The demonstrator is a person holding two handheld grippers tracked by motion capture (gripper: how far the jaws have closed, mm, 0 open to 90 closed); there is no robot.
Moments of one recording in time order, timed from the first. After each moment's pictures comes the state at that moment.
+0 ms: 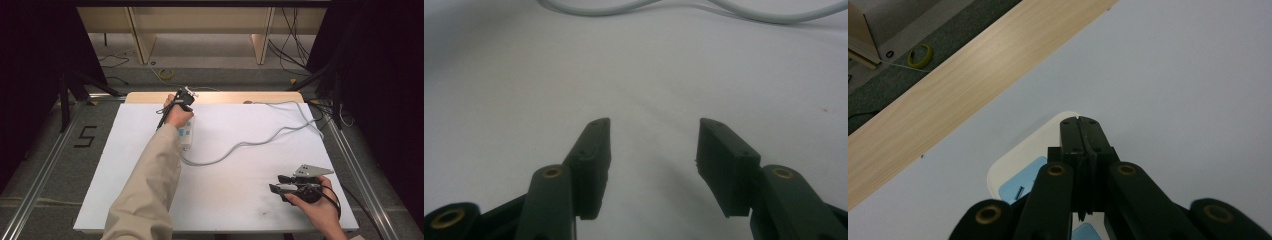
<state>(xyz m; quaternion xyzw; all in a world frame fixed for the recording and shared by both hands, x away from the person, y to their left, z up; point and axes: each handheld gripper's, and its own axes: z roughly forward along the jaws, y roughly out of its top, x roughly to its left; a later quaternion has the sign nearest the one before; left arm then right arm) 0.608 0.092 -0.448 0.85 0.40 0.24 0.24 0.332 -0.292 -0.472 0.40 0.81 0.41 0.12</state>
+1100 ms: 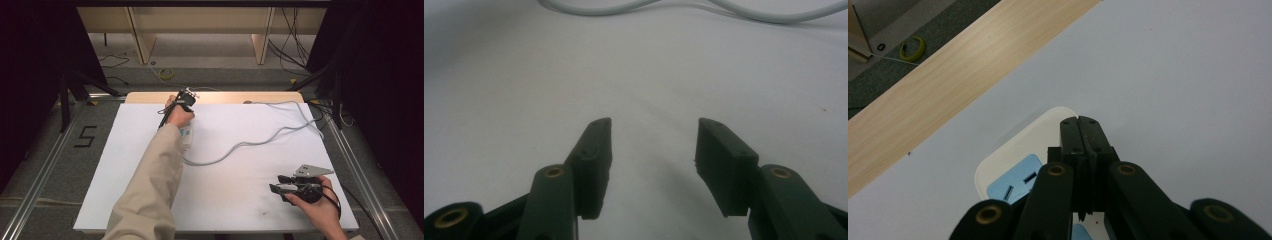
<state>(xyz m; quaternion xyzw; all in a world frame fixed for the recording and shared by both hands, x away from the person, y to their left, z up) 0.610 0.090 -0.451 0.85 0.41 0.23 0.24 0.332 -0.293 -0.472 0.40 0.81 0.41 0.12</state>
